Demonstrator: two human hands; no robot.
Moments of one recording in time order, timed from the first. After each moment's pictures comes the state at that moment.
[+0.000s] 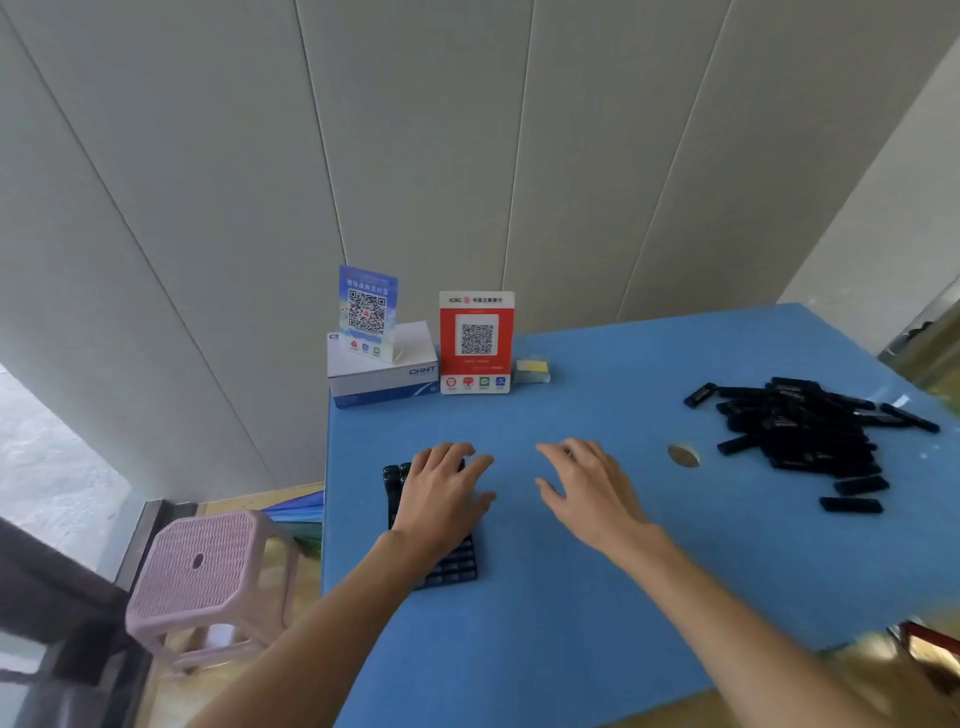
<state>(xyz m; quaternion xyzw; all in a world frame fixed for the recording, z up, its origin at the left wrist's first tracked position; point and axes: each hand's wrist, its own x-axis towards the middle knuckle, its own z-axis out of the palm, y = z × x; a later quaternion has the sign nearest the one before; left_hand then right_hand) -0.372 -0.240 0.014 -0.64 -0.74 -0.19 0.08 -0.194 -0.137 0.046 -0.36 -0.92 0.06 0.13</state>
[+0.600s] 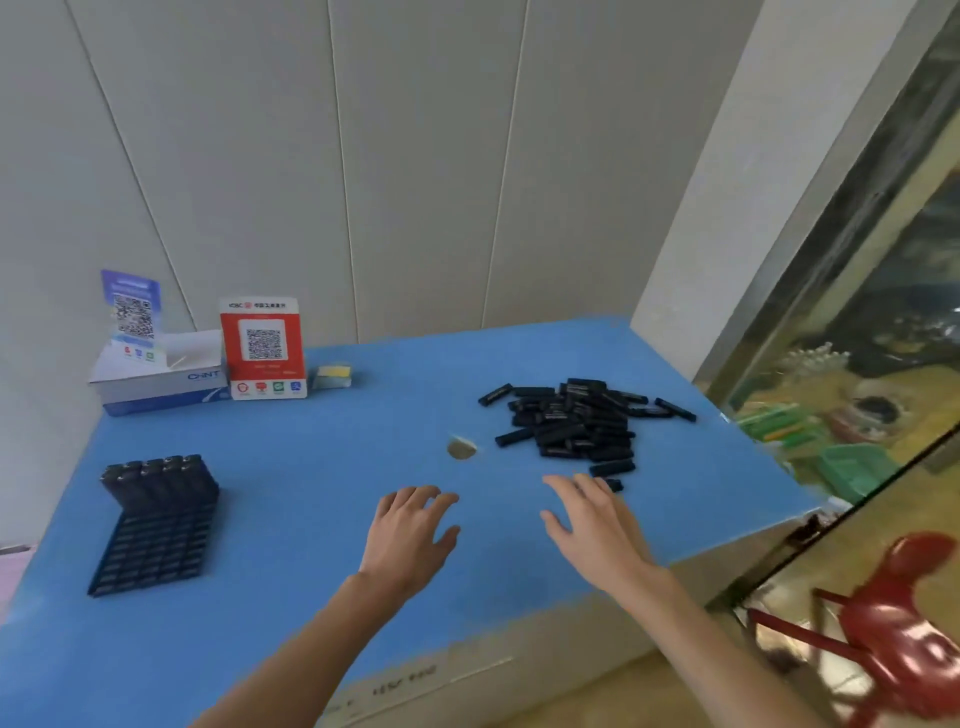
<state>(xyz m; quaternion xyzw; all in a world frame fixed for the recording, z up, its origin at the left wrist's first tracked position) -0.089 -0.147 0.004 -0.64 -0.73 -0.22 0.03 0.128 -0.053 0.064 -0.43 -0.90 0.04 0.10</state>
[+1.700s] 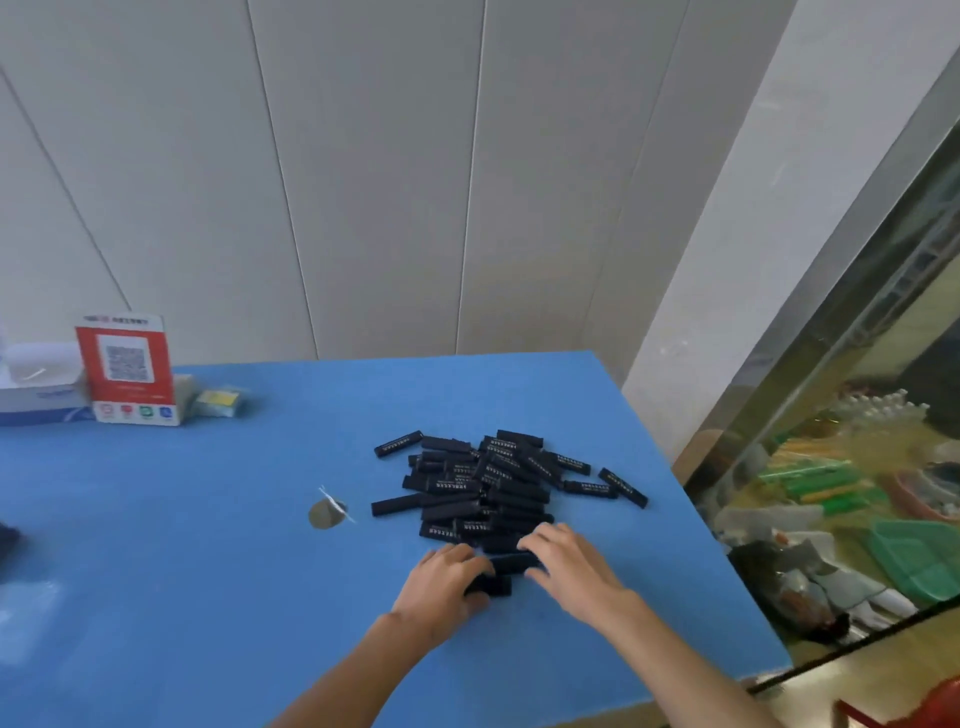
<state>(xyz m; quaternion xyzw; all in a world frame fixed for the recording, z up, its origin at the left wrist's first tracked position) 0.074 0.074 -0.030 -0.65 -0.73 -0.14 -0.14 0.231 0.198 -0.002 -0.28 -0.95 0.09 -0.03</state>
